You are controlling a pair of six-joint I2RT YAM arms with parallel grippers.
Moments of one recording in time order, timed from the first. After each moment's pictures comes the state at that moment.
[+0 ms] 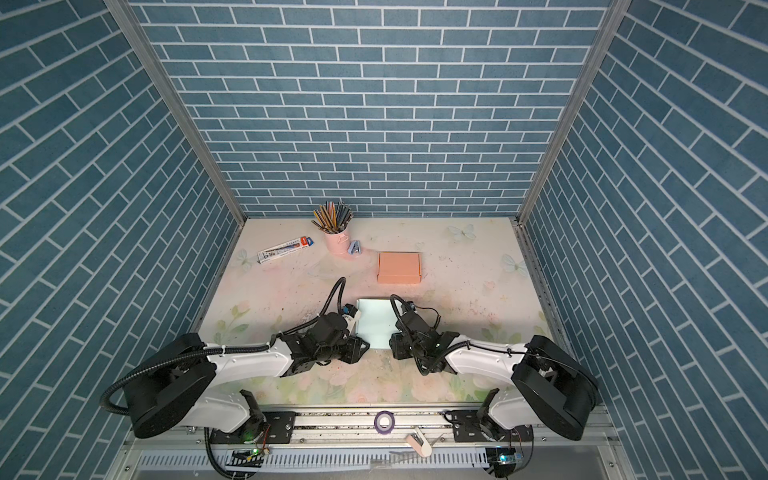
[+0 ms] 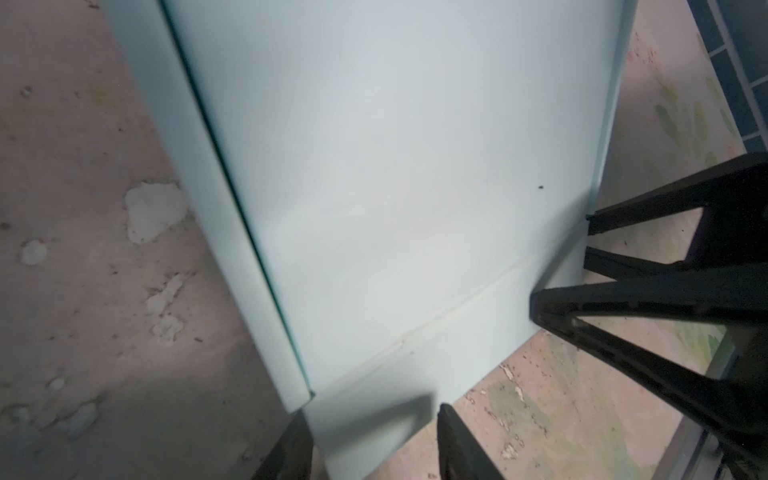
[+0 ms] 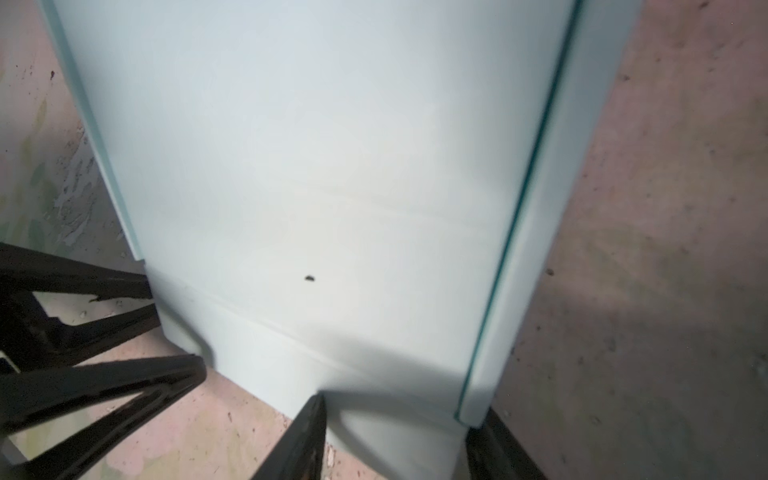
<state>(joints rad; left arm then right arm) -0.88 1.43 0.47 0.14 0.09 -0.57 0.95 1.37 0.52 -0.06 0.04 0.68</state>
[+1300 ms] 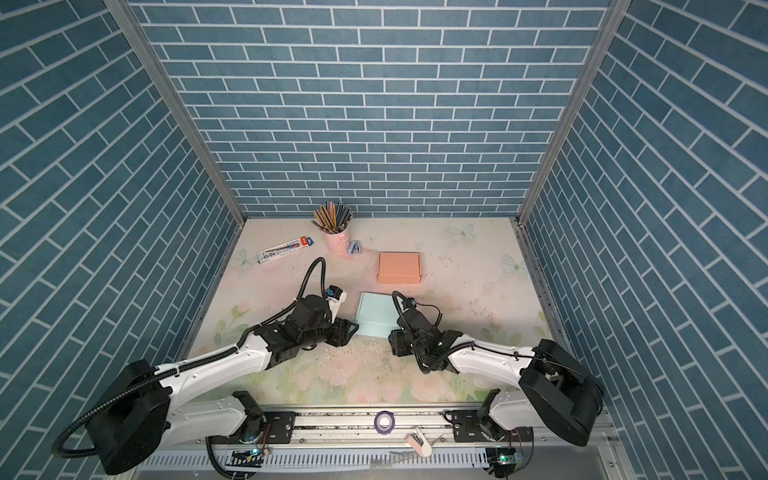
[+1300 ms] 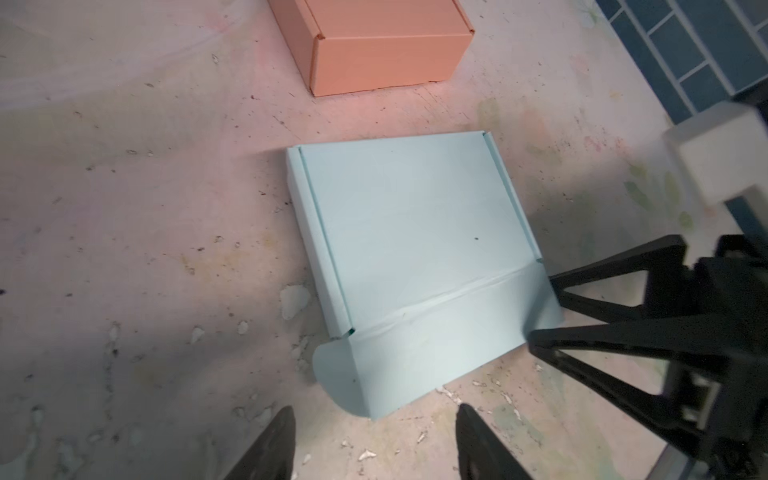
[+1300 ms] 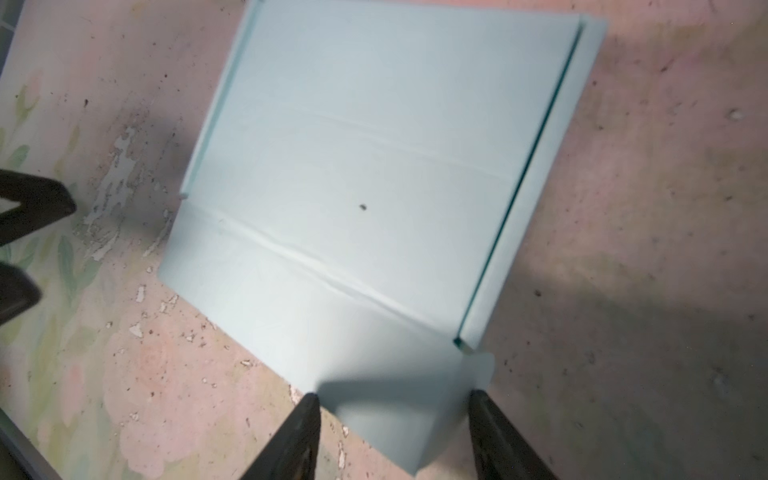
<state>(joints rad) -0.69 1.22 0.57 -0.10 0.10 -0.39 0.94 1.31 0.54 -0.09 0.05 0.65</state>
